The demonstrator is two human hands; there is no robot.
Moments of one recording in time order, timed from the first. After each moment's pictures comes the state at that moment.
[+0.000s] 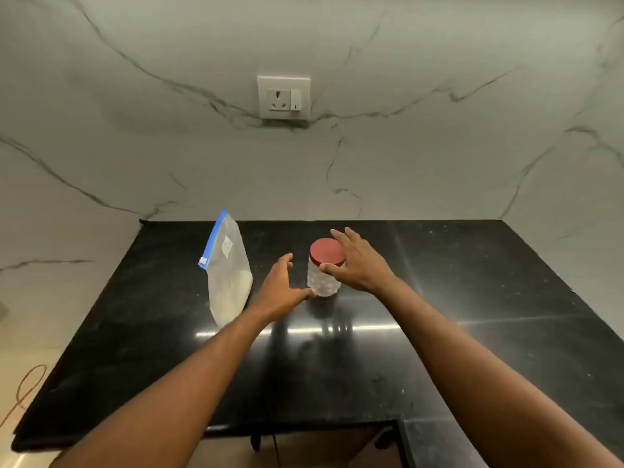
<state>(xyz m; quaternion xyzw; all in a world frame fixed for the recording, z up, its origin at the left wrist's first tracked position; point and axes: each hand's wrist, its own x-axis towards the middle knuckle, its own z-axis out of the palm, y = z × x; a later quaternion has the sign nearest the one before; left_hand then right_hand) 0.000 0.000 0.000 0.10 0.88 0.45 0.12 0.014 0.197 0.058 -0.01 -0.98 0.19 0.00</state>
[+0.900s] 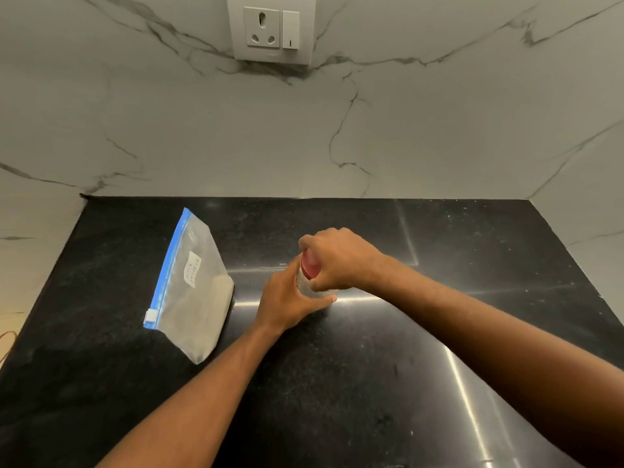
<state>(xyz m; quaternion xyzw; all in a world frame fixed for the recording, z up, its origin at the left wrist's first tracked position) -0.074 0.036 -0.073 0.16 0.85 0.49 0.06 -0.084 0.181 0.066 0.17 -0.98 0.03 -0.12</state>
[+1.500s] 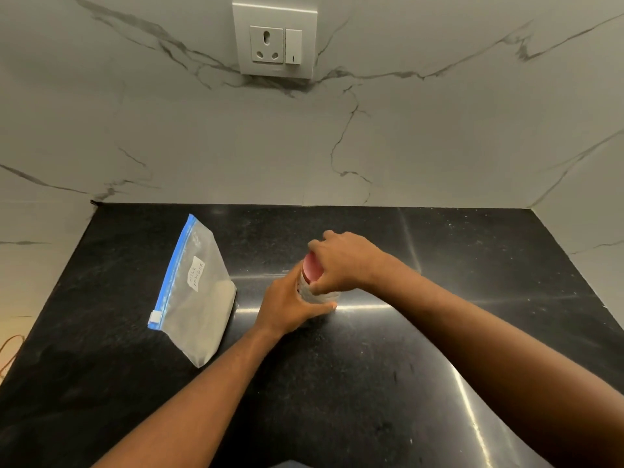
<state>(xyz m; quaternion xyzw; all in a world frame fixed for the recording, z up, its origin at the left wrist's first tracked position) -0.076 0.035 -0.071 0.17 0.85 0.50 0.07 -0.084 0.184 0.079 0.15 -0.98 -0.04 -0.14</state>
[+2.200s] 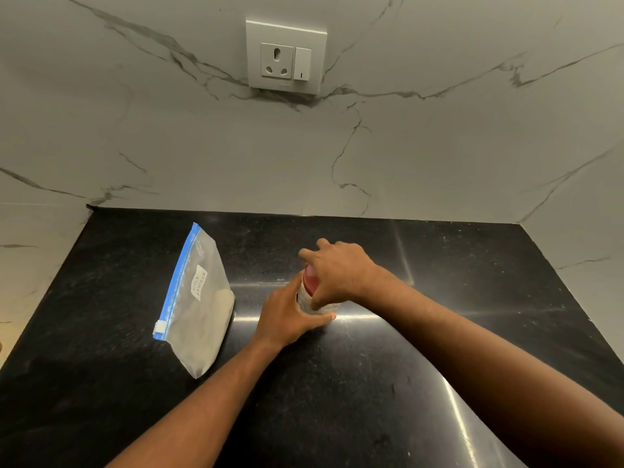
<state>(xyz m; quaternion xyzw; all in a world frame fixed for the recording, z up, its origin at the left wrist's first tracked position) -0.074 0.035 -0.074 0.17 0.86 0.48 0.06 -0.088 0.168 0.071 0.13 -0.98 -0.07 -0.14</state>
